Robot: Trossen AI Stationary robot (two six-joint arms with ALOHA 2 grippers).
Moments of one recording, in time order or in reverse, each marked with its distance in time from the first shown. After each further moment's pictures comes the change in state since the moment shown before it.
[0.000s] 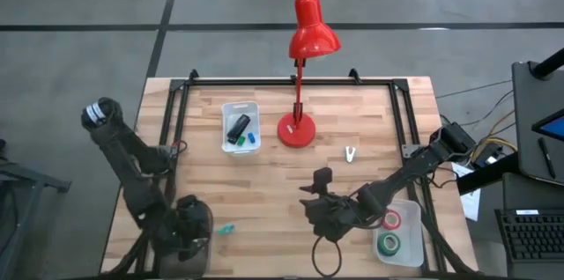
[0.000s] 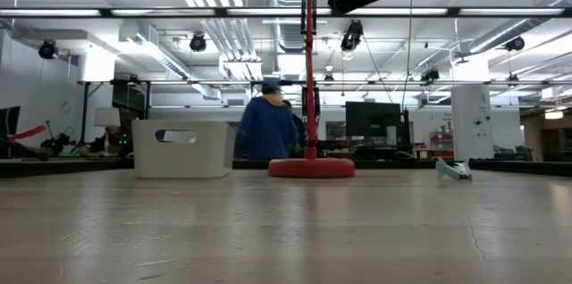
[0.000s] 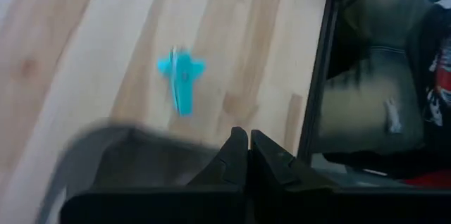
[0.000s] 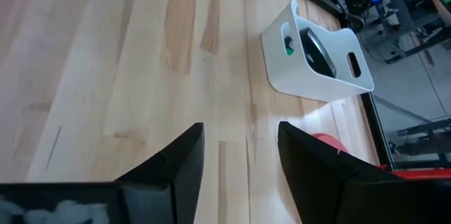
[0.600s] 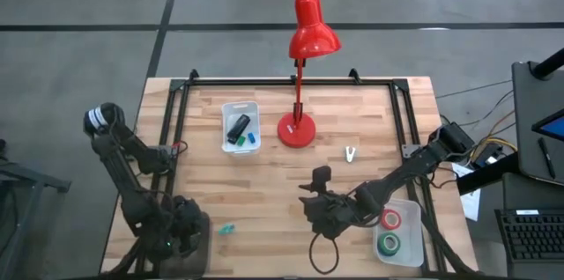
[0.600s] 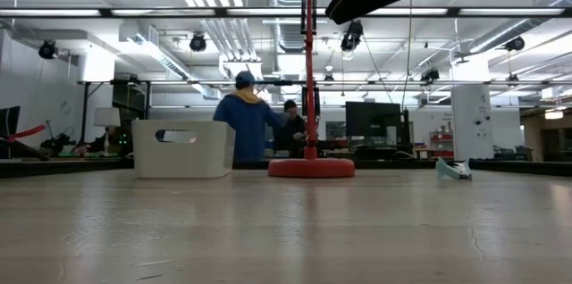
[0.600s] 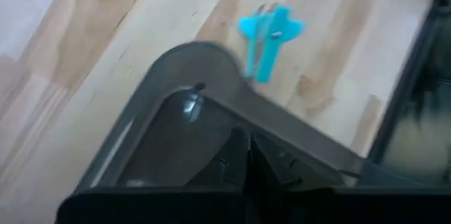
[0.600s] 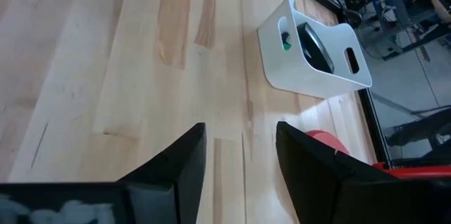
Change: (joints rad) left arm -0.108 0.078 -0.051 -0.095 -0.074 -0.359; right arm -0.017 0.007 -0.009 0.009 0.000 -0.009
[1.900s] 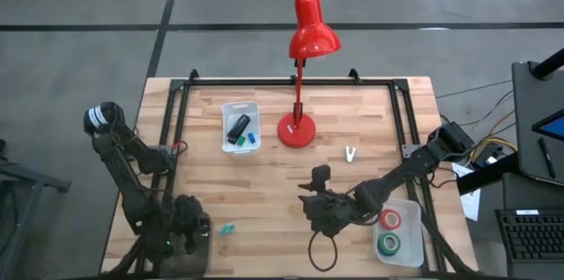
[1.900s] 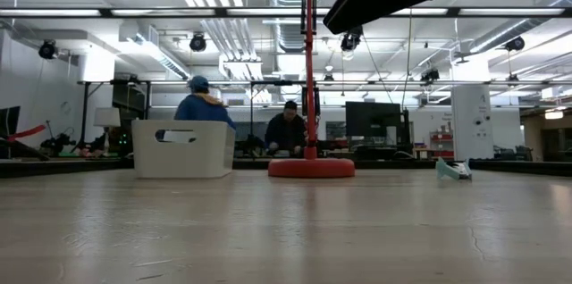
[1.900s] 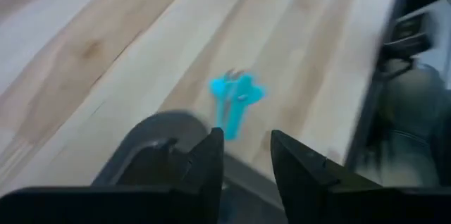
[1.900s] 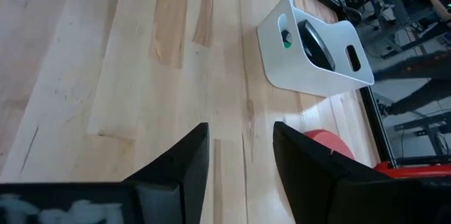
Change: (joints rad) left arm 0.000 -0.017 -0.031 0.093 -0.189 -0.026; right arm -0.013 0.000 -0.035 0.053 0.000 -0.008
